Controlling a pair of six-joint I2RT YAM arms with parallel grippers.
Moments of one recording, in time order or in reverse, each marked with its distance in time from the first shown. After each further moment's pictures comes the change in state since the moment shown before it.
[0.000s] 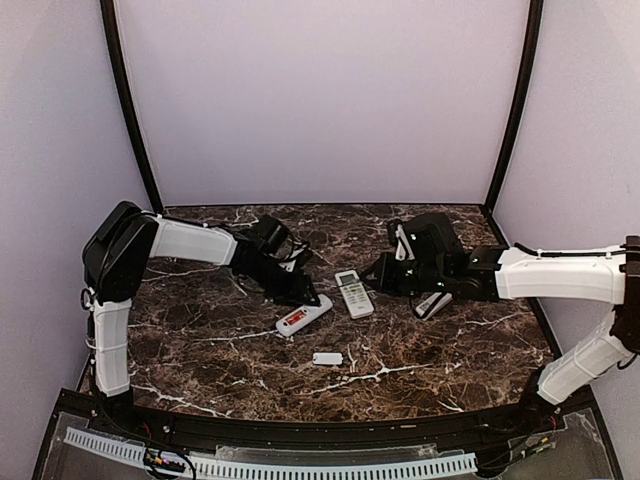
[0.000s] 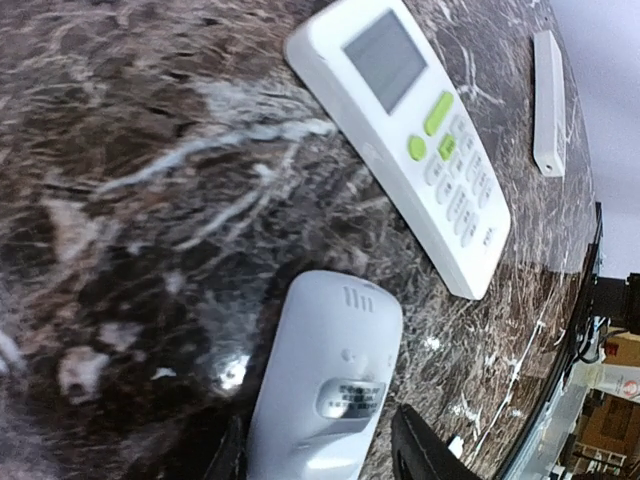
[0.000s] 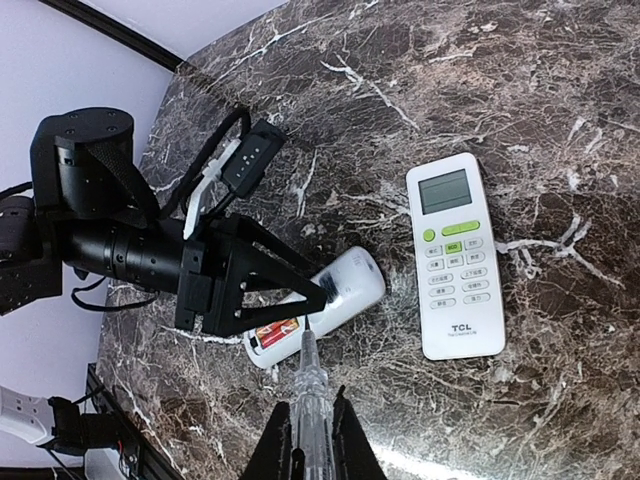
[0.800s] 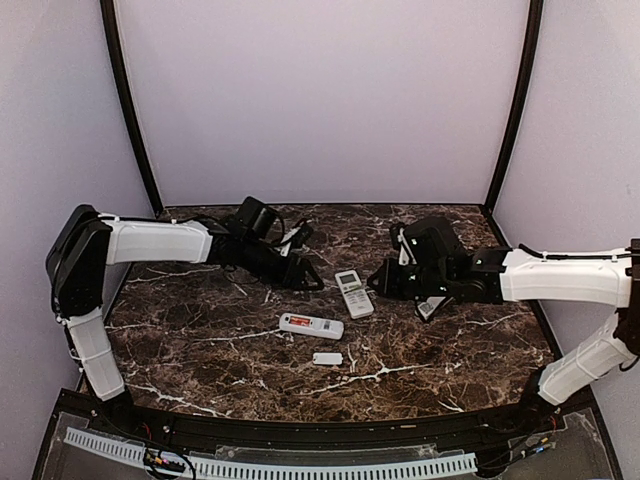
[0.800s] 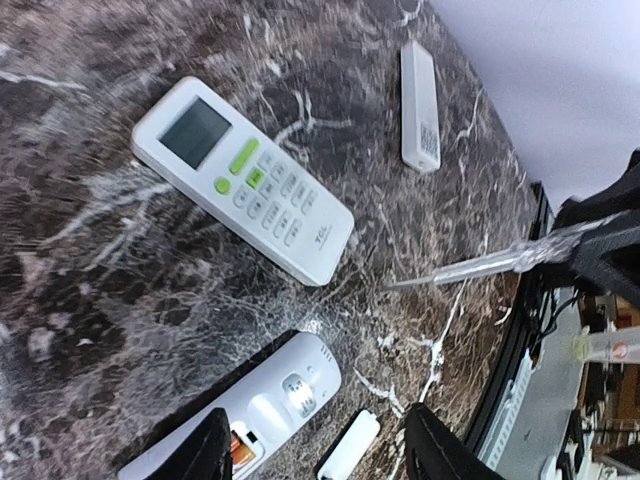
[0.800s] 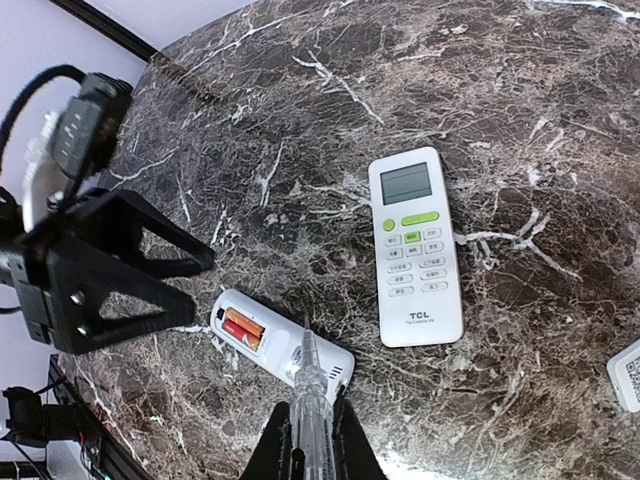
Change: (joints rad) left arm -0.056 -0.184 -0.074 0.068 0.028 0.059; right arm 0.014 -0.034 -0.020 -0.061 0.061 -0.053
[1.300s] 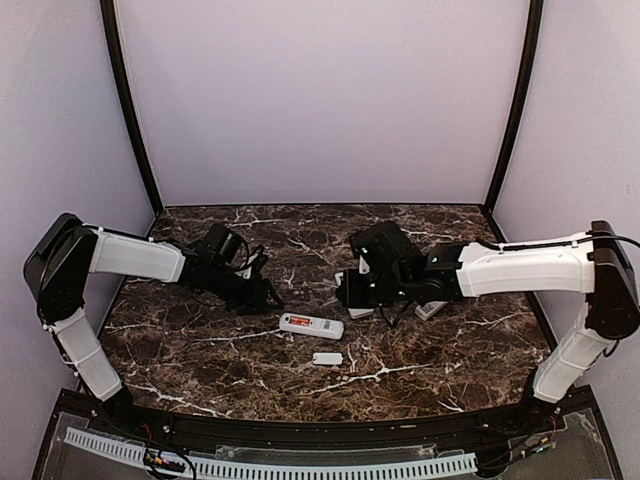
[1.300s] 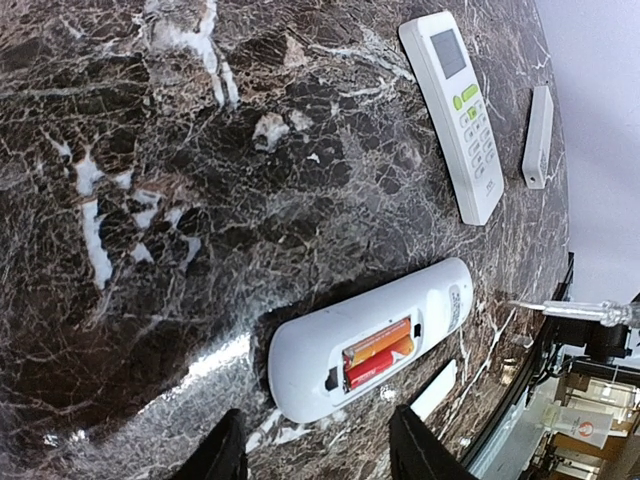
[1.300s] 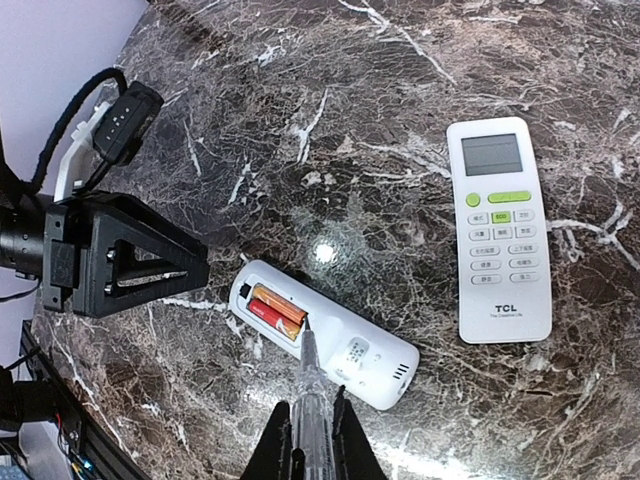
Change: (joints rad) left arm 0.147 -0.170 -0.352 0.085 -0.040 -0.220; right arm 0.132 0.213 0.207 -0.098 0.060 -0.010
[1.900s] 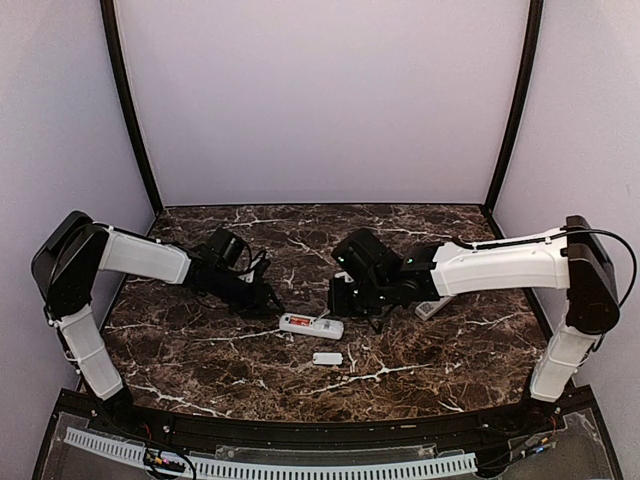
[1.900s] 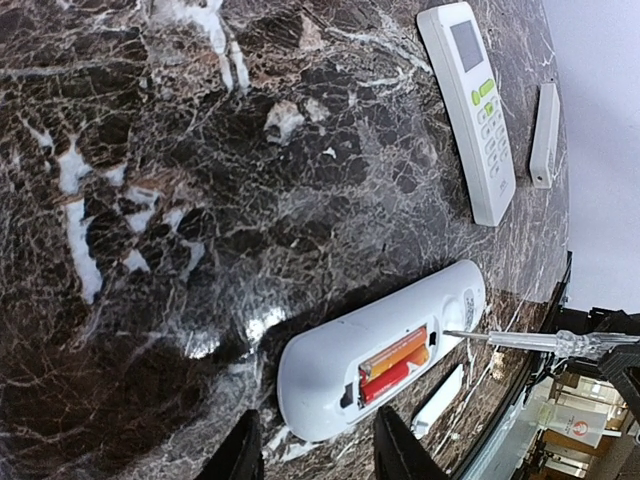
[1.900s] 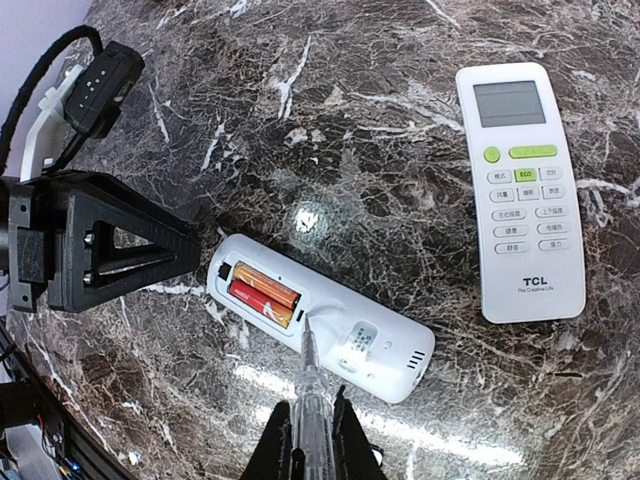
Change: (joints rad) left arm 0.001 0.049 -0.001 0.035 0.029 -0.015; right arm 0.041 0.142 0.120 -0.105 0.010 0.061
